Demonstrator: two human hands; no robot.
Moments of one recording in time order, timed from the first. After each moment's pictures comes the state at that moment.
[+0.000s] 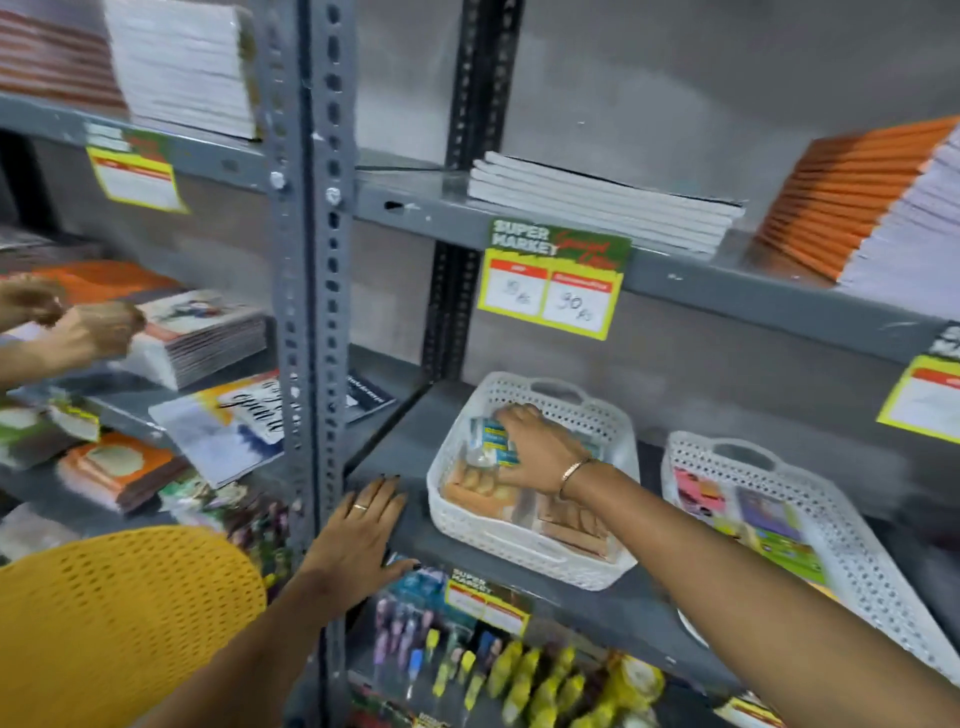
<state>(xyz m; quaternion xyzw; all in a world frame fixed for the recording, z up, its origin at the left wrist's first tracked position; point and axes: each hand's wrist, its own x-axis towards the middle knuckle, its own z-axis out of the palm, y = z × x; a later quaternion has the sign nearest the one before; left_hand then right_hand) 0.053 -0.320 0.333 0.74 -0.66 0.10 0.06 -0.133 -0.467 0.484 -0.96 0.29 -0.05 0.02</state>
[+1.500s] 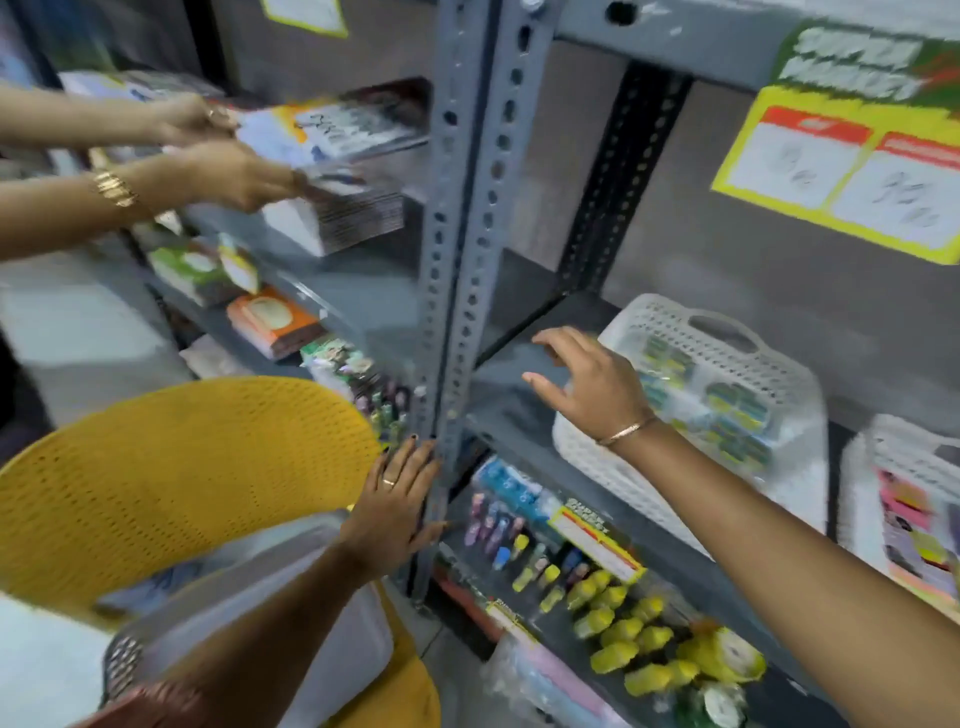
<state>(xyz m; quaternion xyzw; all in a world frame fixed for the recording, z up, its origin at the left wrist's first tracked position) 0.062 -0.236 0.258 0.80 -0.58 0.07 0.14 -0.056 -0.438 0.438 -0.96 0.12 -0.23 0.02</state>
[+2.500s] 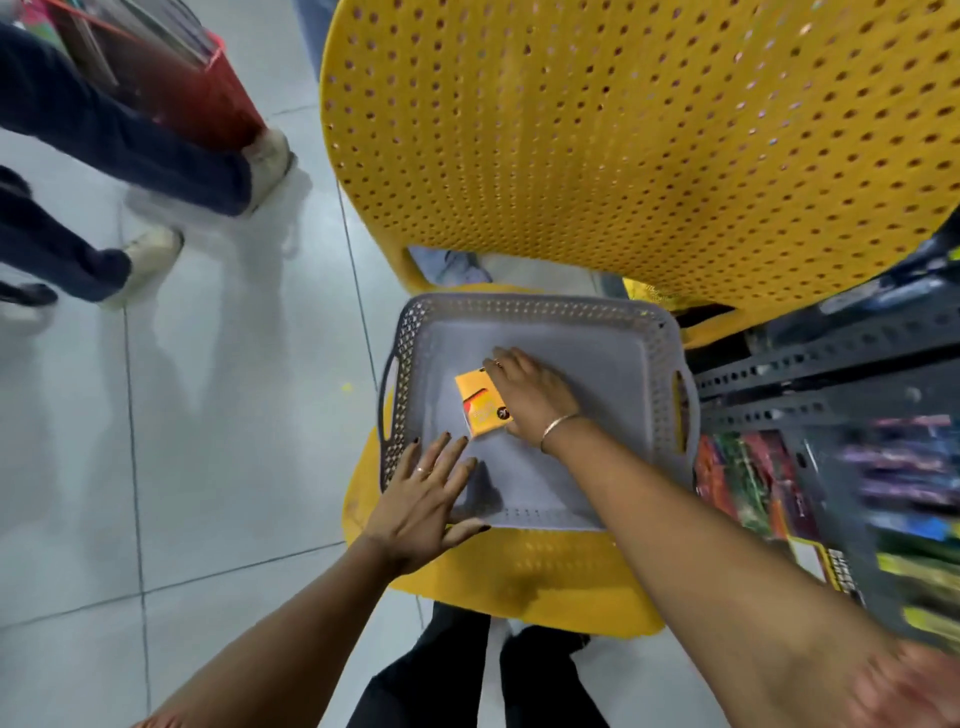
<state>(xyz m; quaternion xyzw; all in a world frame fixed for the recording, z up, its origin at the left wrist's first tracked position) 0.003 0.063 -0.020 0.93 -0.30 -0.18 0.04 0.110 -0.126 -0.006 -0.95 -0.20 0.23 0.08</state>
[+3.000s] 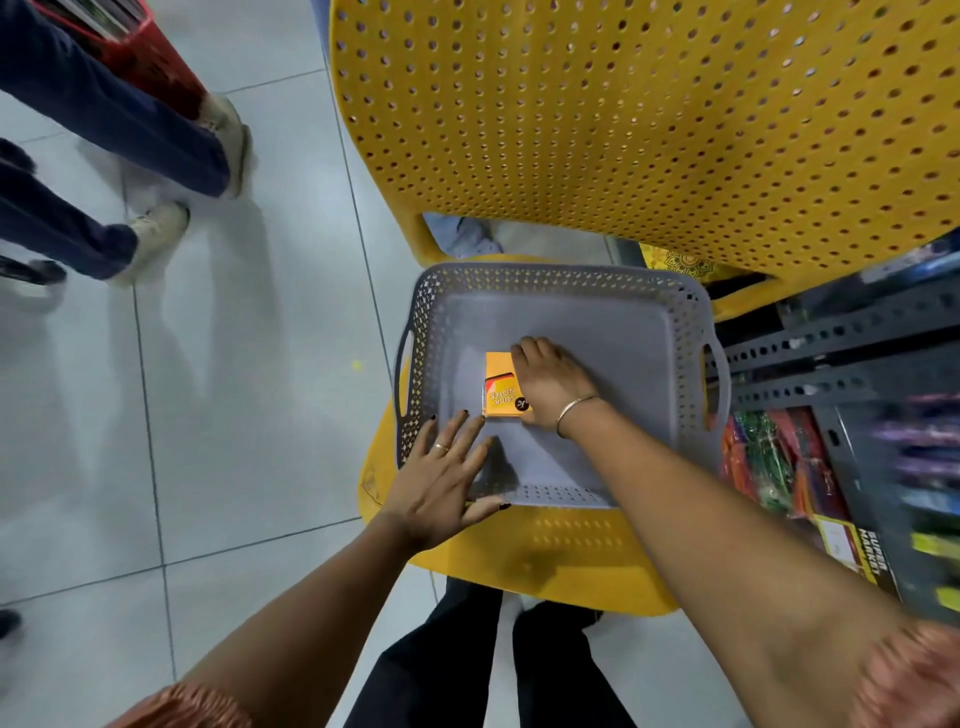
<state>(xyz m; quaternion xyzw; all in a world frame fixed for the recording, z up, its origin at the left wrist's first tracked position) 0.000 0.065 -0.028 0.94 -0.30 -0.17 0.04 0.101 -0.120 -0.023 -0.95 -0.20 0.24 0.03</state>
